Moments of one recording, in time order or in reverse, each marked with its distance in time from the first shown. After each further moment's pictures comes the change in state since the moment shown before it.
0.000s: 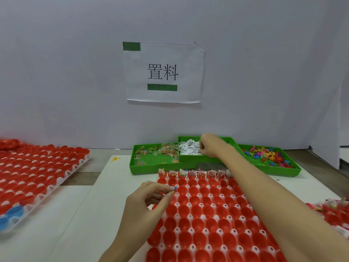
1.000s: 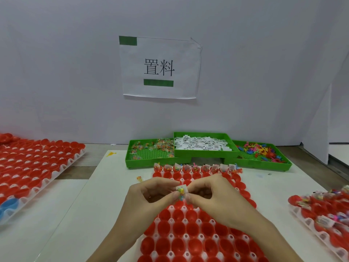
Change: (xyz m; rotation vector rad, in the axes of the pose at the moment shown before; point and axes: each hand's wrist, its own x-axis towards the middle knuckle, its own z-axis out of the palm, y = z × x) left_hand -0.007 0.020 0.003 -0.219 -0.170 -0.130; right_hand -0.216 -0.060 0.000 0.800 -0.023 -0.227
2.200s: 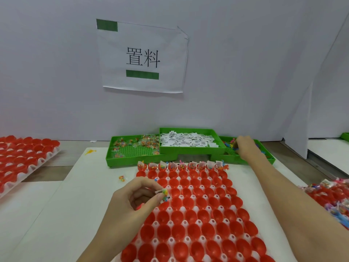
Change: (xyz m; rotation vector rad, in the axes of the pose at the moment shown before) left_hand 0.003 -0.012 0.006 0.030 0.018 0.048; right_hand 0.110 0.201 -0.166 -0.879 0.312 0.569
